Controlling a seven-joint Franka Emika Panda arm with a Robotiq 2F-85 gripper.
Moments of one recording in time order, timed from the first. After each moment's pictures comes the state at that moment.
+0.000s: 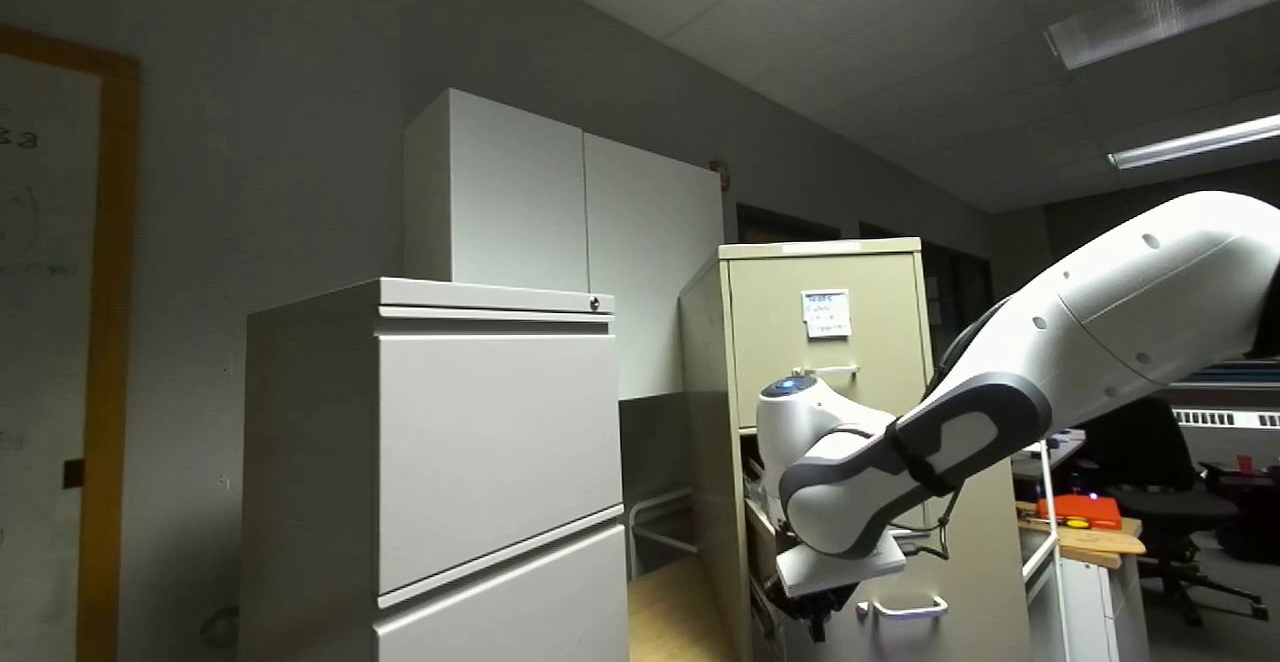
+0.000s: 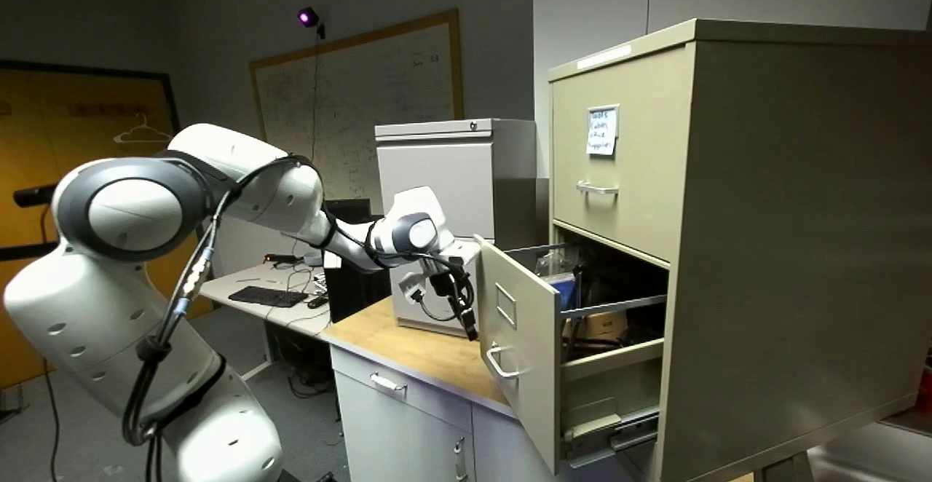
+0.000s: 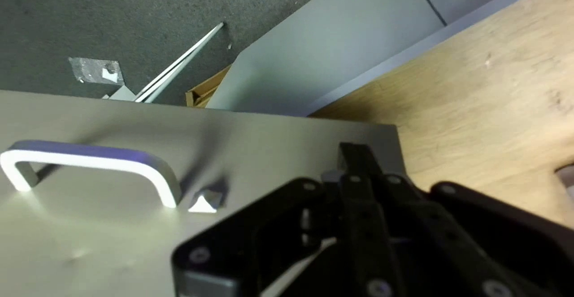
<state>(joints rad) -0.22 -0.38 0.06 -2.48 -0.34 2.29 0.72</state>
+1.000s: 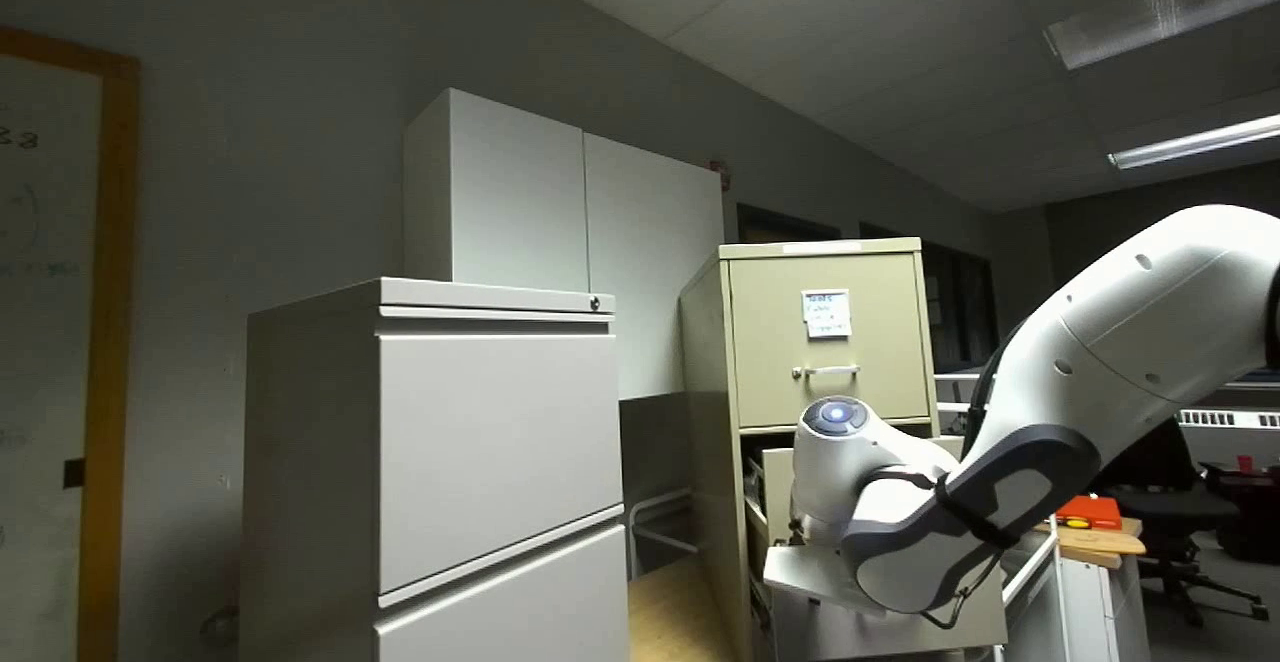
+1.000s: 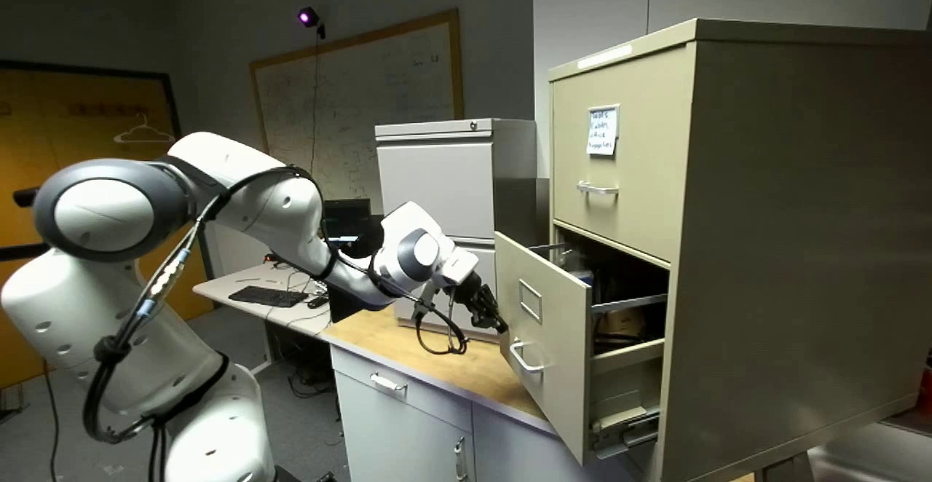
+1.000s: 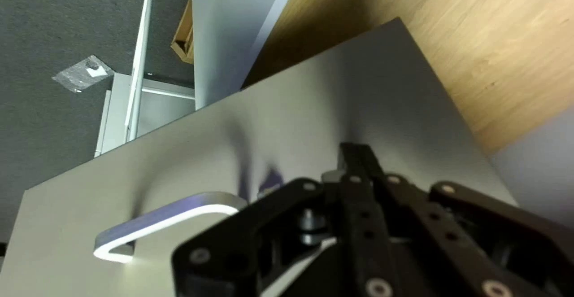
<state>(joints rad) -0.44 -0.41 0.13 -2.60 -0.66 2.69 1.42</state>
